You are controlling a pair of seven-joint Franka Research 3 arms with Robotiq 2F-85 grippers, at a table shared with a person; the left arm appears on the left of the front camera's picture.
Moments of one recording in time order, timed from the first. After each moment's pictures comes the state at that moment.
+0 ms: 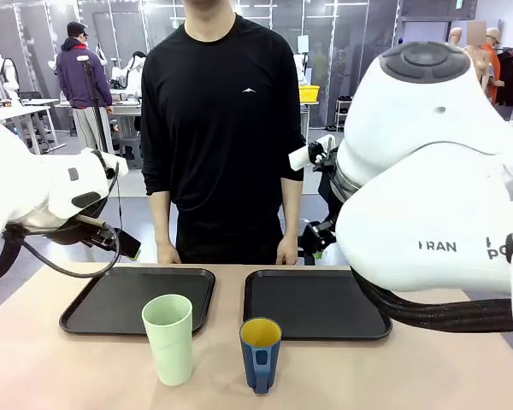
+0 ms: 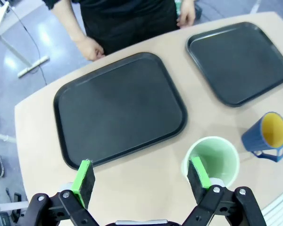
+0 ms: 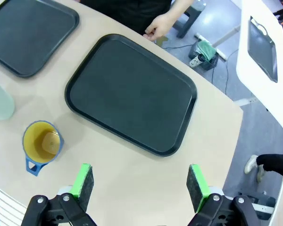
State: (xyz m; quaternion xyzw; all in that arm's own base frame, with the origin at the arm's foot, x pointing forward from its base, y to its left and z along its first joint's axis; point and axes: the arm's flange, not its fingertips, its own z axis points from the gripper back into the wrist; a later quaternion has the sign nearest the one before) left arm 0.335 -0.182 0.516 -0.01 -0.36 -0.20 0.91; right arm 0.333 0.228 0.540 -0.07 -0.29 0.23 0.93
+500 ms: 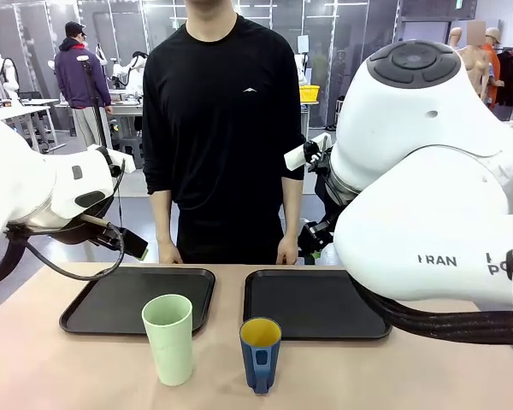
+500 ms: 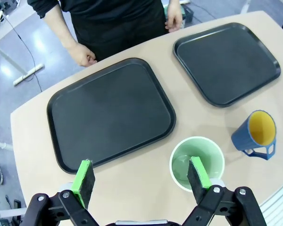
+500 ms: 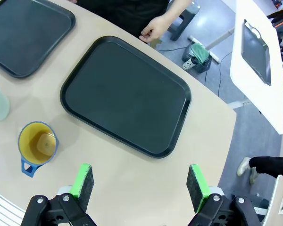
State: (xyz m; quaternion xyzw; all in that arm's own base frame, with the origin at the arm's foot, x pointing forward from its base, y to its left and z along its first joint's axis) left arm 0.326 -0.193 0.520 -0.01 -0.37 -0.22 0.90; right arm 0.329 0.232 0.538 -0.09 -0.30 0.24 0.92
